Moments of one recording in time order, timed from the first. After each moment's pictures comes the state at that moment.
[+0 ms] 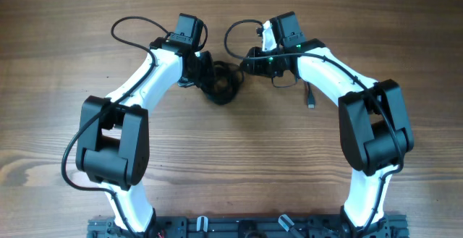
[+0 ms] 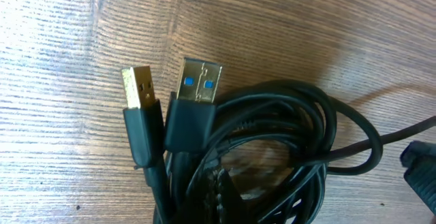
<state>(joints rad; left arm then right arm) -0.29 1.96 1.38 -0.68 0.14 -0.55 0.36 2.07 1.40 -0.39 -0.48 0.48</state>
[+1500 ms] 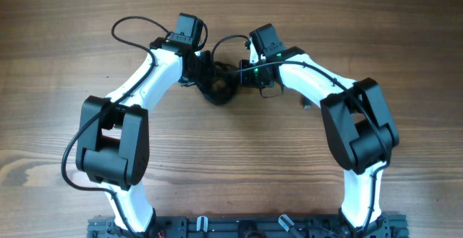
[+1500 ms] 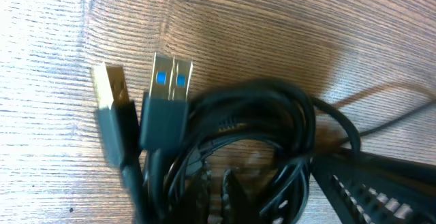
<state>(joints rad) -0.29 1.96 1.38 -0.67 0.15 -0.54 0.45 2.13 1.40 -0.43 -0.32 0.48</state>
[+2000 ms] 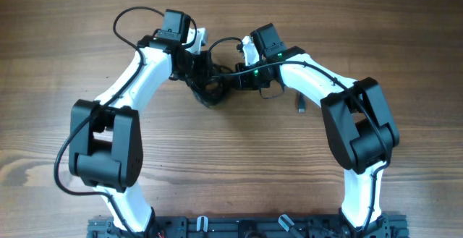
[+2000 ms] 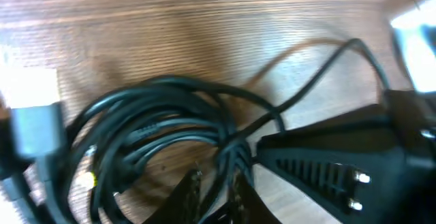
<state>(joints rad) -0.23 1.93 1.38 -0.67 0.39 -0.17 0.45 2.12 1.40 -0.42 -0.55 0.33</state>
